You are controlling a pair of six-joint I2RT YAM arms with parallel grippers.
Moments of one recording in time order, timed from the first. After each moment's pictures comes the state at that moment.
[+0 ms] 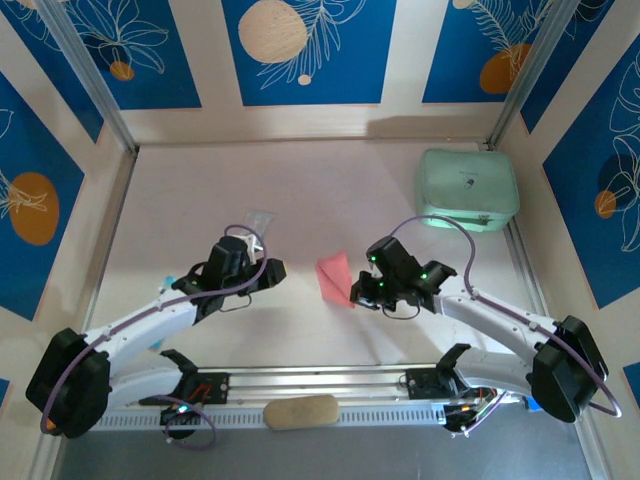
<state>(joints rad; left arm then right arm) -0.60 1.11 0.53 -0.08 0.26 -0.81 0.72 1.12 0.69 -0.60 -0.28 0.95</state>
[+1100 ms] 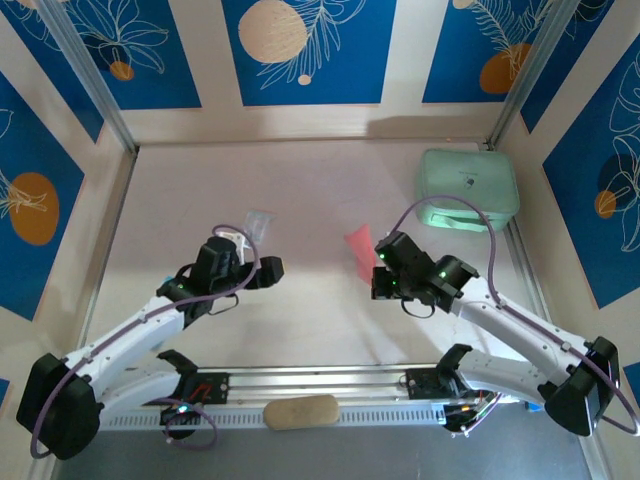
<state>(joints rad) -0.55 0.98 0.55 -0.24 0.12 -0.60 0.78 1.03 0.86 -0.90 0.13 0.68</state>
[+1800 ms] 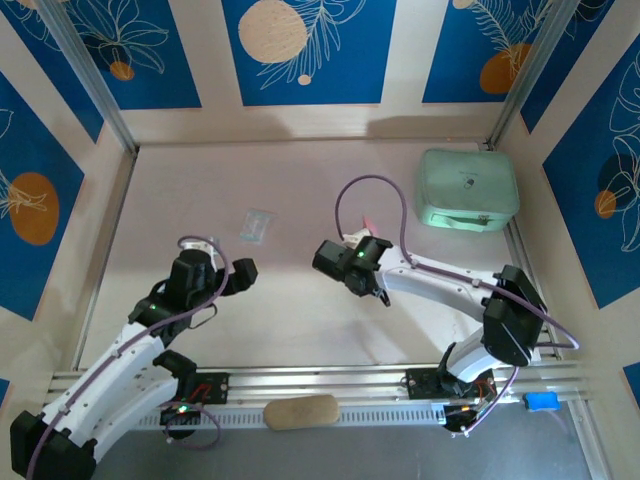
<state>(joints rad) -0.46 0.71 0.51 -0.47 -0.03 -0.64 1.00 1.53 1.16 -1.21 0.66 0.64</state>
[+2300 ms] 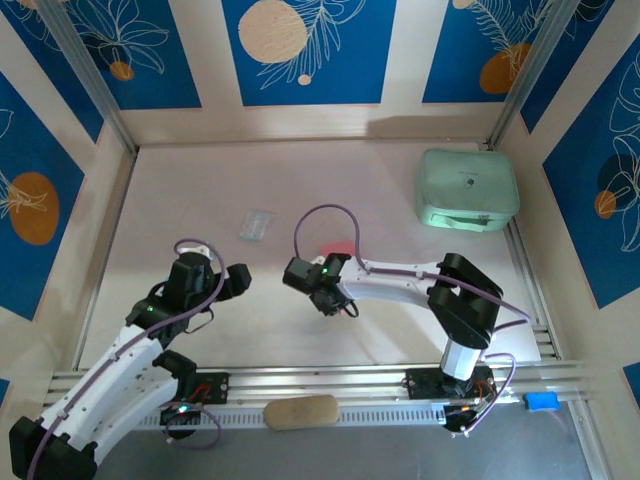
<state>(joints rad) -0.45 0.69 0.51 -0.56 -0.04 -0.67 1.08 1.74 1.17 -0.93 0.33 0.47</state>
